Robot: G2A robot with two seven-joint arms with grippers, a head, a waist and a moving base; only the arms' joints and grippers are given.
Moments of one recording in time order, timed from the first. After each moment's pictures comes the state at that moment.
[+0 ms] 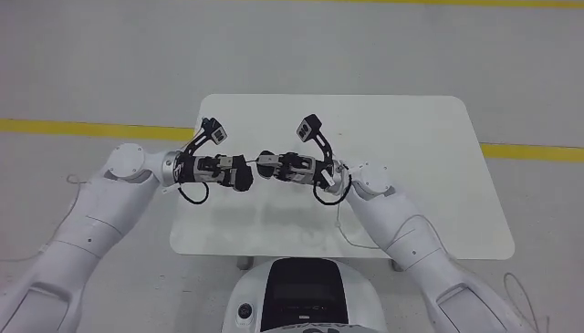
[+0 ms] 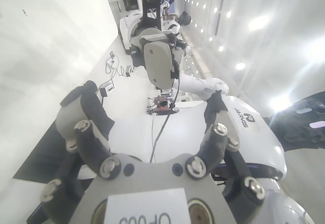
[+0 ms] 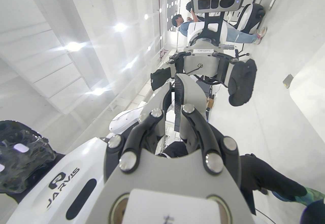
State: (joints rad) left arm 0.96 -0.87 -0.90 -1.21 -0.84 -0.34 -1.39; right arm -1.09 -1.45 0.99 -1.16 0.55 -0.30 1.06
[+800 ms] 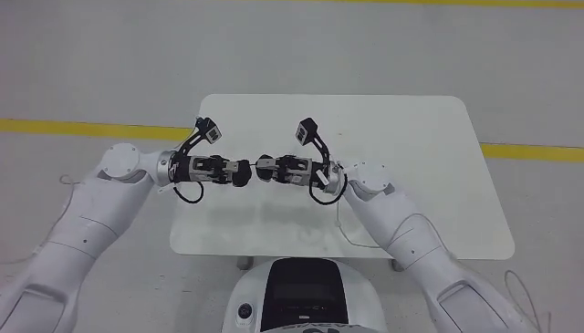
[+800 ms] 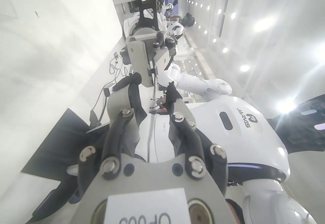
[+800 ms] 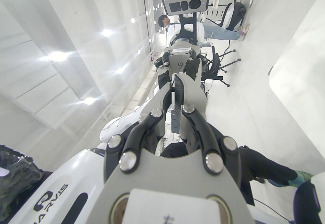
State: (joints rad) left arm 0.97 -0.86 -0.93 -1.20 -0.81 -0.34 -1.39; right arm -1.07 -1.44 0.97 -1.14 0.49 -0.23 1.02
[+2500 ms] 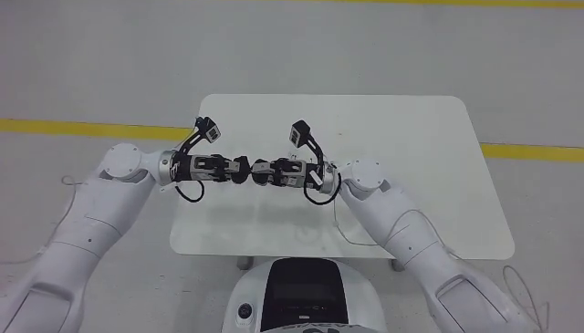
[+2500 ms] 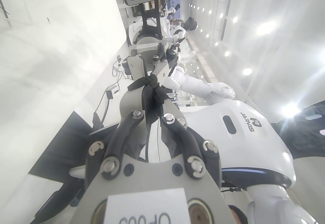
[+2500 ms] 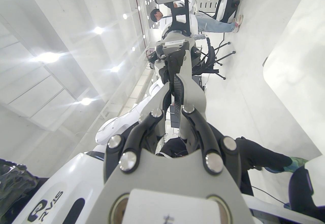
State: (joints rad) left arm 0.98 -0.89 -0.96 -1.17 -0.76 -0.34 -1.39; right arm -1.04 -1.44 0.91 -1.10 0.49 -0.21 1.02
